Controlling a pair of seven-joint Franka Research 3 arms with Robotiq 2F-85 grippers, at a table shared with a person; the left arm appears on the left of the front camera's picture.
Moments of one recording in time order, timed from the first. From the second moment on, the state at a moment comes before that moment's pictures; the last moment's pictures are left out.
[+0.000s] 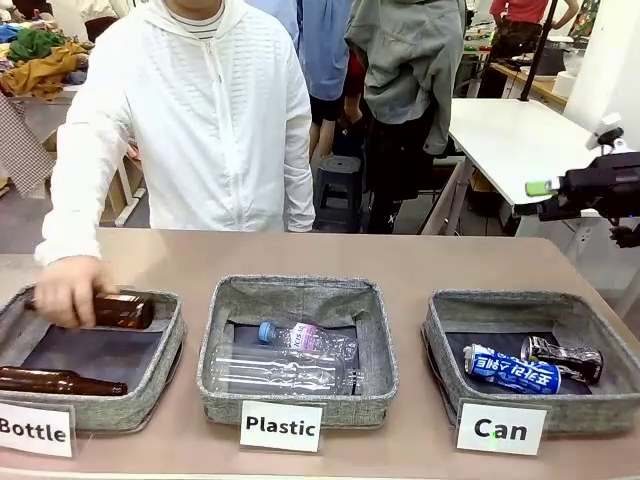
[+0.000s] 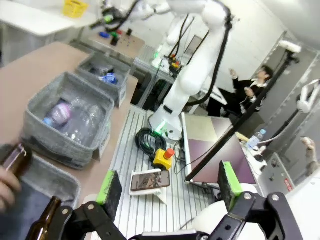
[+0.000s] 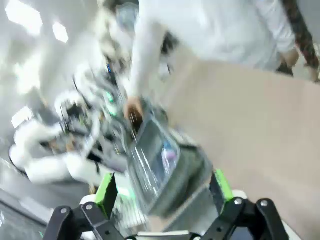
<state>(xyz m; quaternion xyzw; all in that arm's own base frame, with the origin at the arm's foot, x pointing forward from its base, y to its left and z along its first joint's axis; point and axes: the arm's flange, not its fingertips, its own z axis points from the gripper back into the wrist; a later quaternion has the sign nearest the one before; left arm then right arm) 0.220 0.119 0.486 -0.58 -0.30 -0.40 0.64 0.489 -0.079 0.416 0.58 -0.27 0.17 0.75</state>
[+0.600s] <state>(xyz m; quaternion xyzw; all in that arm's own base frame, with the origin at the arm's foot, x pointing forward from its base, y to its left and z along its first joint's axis) 0.144 0.269 0.552 -0.58 -0.47 -0.34 0.57 0.495 -0.088 0.404 0.64 -0.34 0.06 0.69</state>
